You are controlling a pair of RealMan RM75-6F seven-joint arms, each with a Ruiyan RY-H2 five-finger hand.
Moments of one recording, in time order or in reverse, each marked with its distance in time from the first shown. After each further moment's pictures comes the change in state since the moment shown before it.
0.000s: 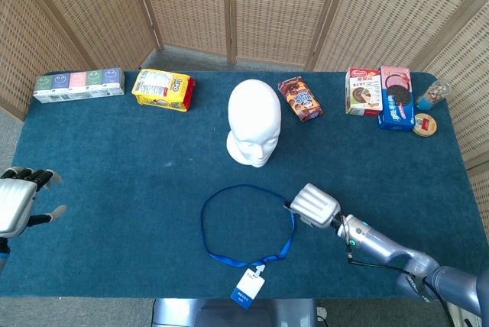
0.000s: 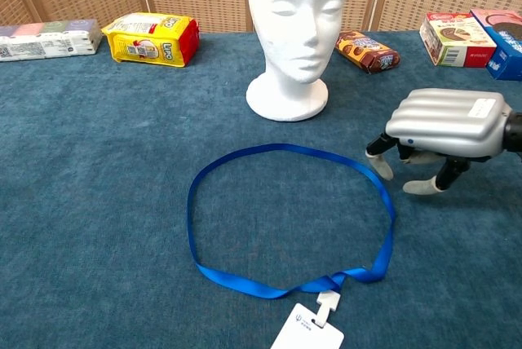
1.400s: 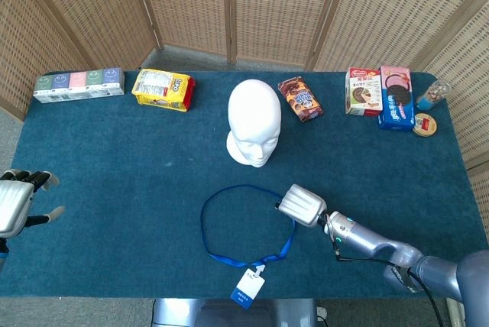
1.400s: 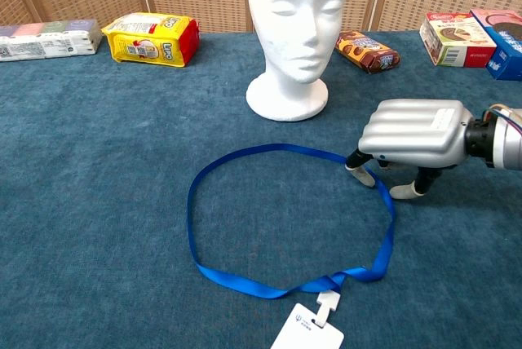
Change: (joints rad) left arm 0.000 -0.035 0.011 0.074 -0.009 -0.003 -0.063; right arm 0.093 -0.042 -0.031 0.002 0.061 -0.085 -0.149
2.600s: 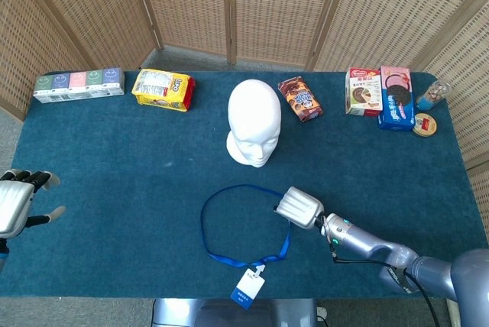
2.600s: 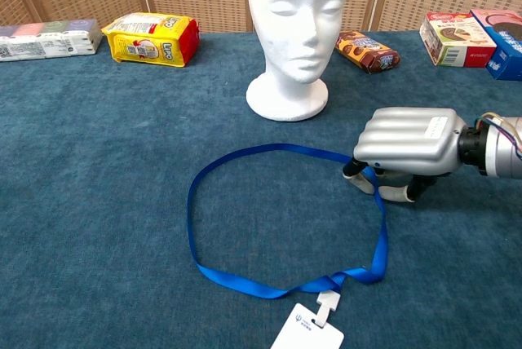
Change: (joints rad) left arm 0.000 -0.011 0.003 0.017 0.016 0.012 -0.016; right arm 0.010 -0.020 -0.019 0.001 0.031 -0.005 -0.010
